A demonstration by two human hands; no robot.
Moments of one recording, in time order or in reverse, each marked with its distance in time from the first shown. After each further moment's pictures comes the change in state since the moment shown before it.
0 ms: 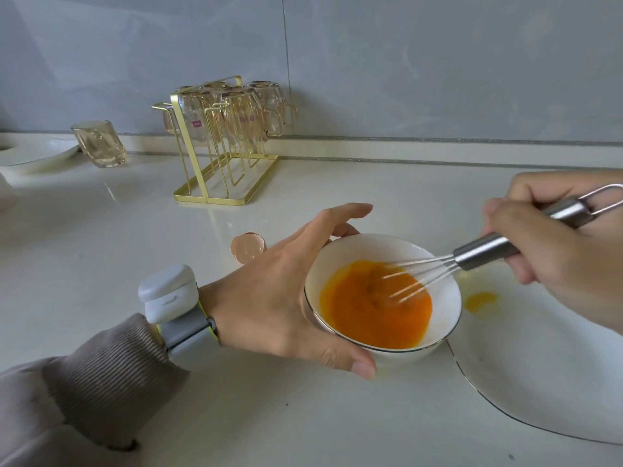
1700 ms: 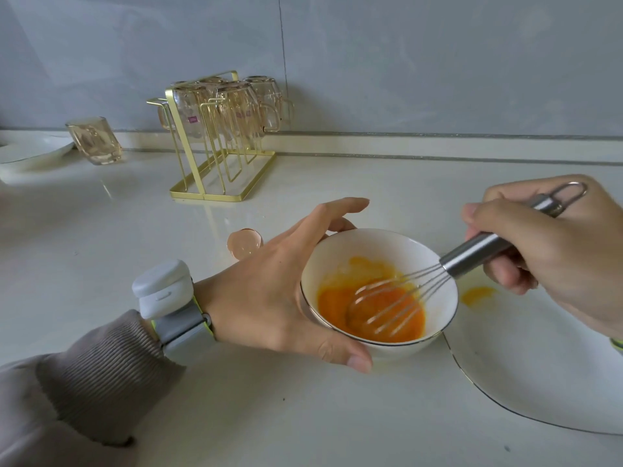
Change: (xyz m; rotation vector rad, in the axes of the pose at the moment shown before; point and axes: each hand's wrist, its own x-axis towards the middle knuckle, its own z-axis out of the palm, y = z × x) left_hand 0.000 0.002 0.000 -0.019 -0.001 -0.004; right_hand 0.001 -0.001 0.007 0.234 -0.081 0.221
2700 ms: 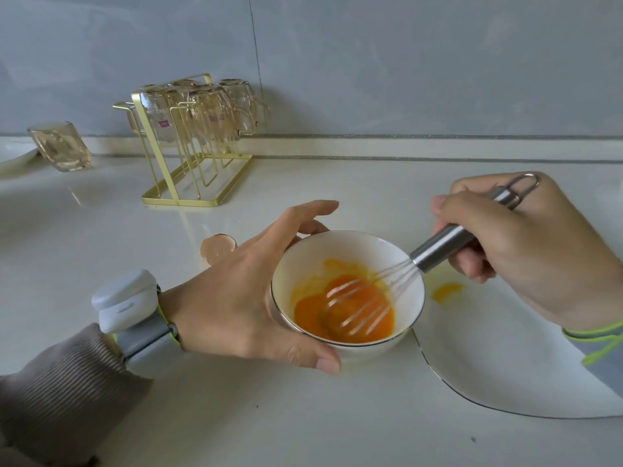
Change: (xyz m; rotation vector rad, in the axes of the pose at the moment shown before) left_hand 0.000 0.003 0.001 -0.021 0.007 0.015; right_hand -0.004 -0.009 -0.002 -0.001 0.009 0.022
